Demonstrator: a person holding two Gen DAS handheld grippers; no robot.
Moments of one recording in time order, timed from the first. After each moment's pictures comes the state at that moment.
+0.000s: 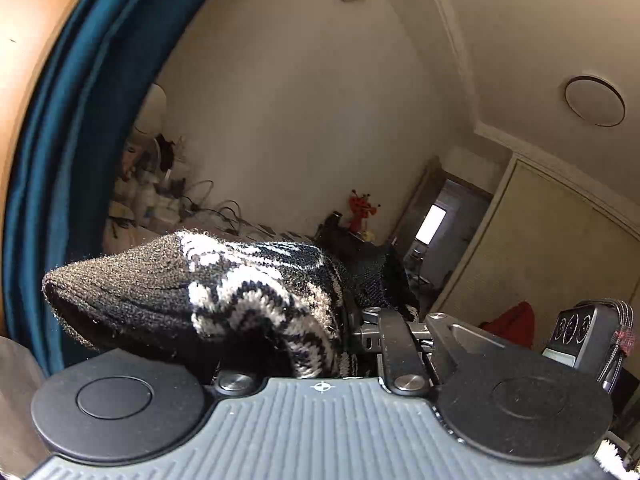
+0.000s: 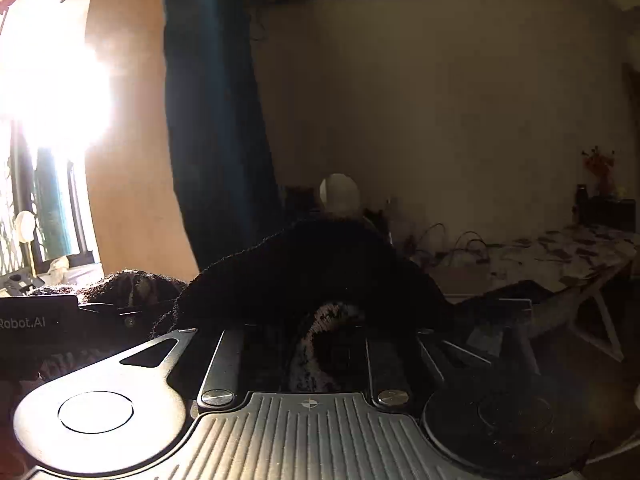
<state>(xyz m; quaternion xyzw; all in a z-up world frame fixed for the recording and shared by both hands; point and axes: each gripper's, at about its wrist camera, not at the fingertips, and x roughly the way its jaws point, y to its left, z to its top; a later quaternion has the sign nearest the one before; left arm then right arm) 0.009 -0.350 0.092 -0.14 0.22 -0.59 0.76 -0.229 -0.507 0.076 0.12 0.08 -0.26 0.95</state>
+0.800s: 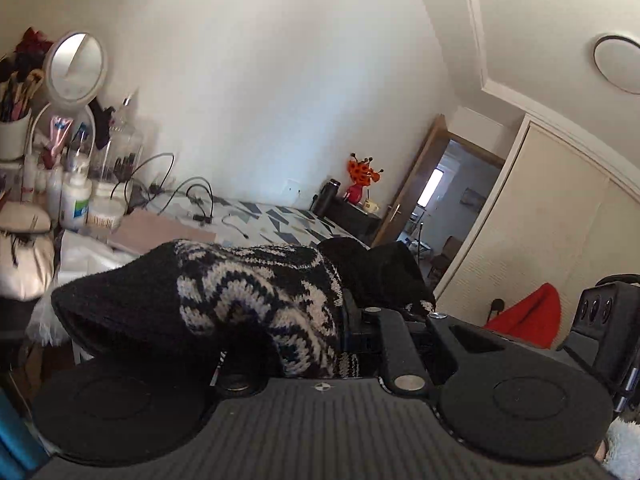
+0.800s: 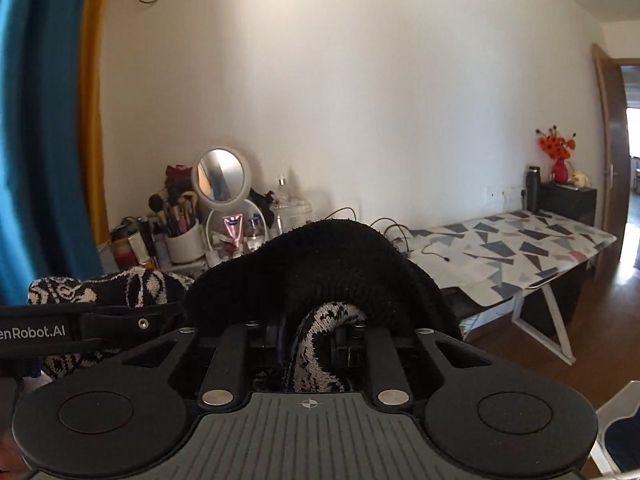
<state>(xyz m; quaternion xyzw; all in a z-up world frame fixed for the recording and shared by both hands) 0.125 -0.667 0.084 -0.09 0.24 -0.60 0.75 -0.180 -0.880 0.060 0.14 0.12 -0.32 0.93</state>
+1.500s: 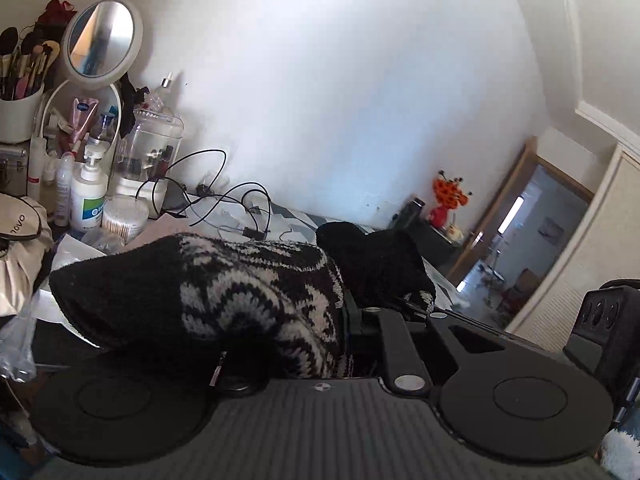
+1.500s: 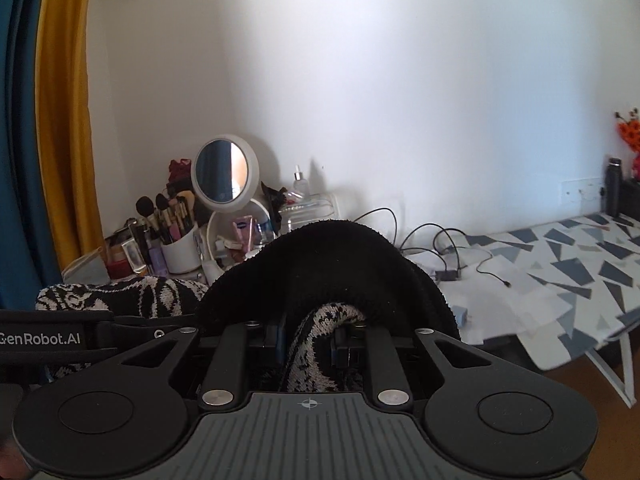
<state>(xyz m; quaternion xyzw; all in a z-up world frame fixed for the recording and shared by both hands) 0.180 -0.866 0.070 -0.13 0.29 -0.48 0.82 -0.083 -1.138 0.042 0.14 0.15 -0.19 0.96</state>
